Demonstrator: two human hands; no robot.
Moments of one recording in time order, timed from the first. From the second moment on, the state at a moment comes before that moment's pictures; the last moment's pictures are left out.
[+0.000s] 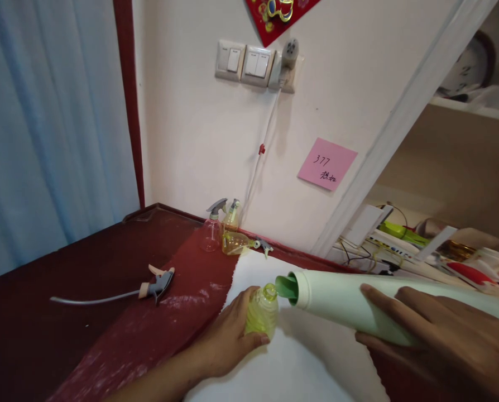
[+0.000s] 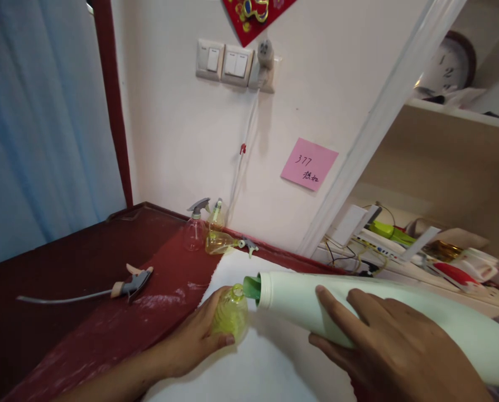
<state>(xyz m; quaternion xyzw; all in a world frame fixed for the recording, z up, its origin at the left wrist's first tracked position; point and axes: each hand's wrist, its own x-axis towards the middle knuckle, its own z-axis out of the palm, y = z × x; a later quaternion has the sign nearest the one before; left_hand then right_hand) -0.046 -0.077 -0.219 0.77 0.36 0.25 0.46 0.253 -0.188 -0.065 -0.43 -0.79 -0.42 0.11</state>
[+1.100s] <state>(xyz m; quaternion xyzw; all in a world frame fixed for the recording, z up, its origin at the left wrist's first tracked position) -0.046 -0.076 -0.218 0.77 0.37 0.25 0.45 0.253 -0.186 -0.061 -0.41 -0.80 -0.43 0.10</state>
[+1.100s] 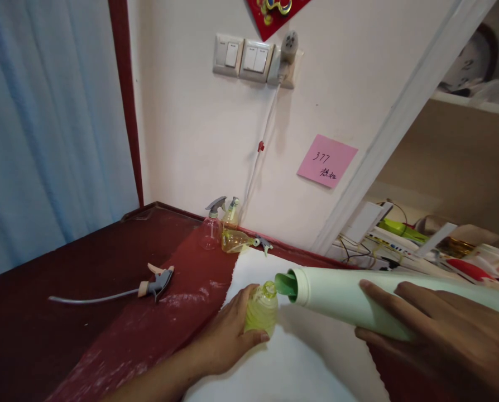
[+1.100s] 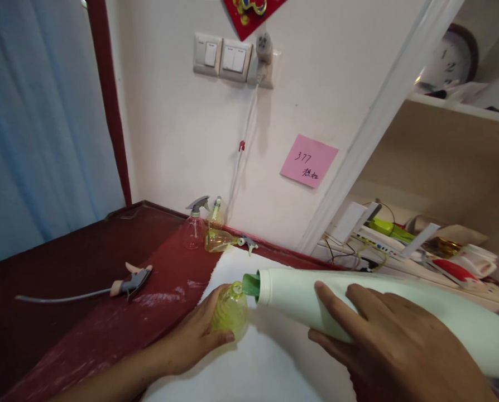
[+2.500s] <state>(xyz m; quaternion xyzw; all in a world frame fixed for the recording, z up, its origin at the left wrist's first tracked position) -0.046 -0.077 -0.215 0.77 0.37 0.25 0.46 0.254 -0.188 -0.066 -0.47 -0.79 -0.39 0.09</state>
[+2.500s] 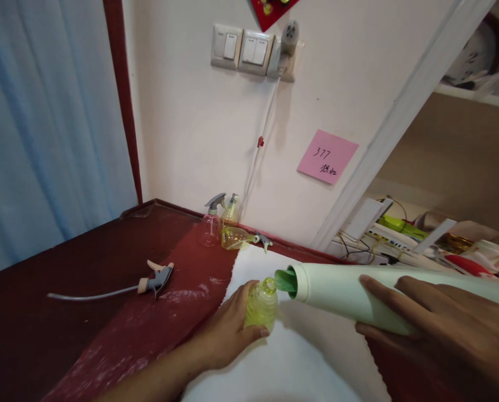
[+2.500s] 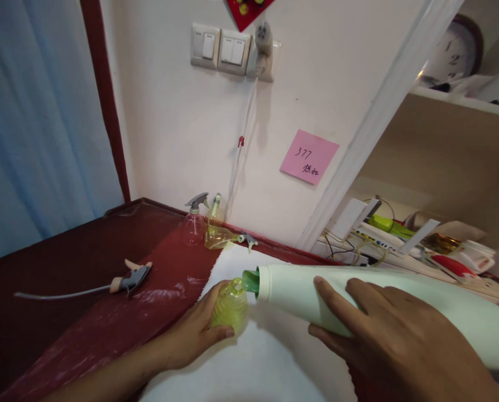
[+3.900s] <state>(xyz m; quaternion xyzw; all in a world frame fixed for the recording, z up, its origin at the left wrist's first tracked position) -0.044 -0.072 -0.228 0.73 0.40 0.25 0.49 0.247 -0.102 -0.121 -0.61 -0.49 0.02 0.62</state>
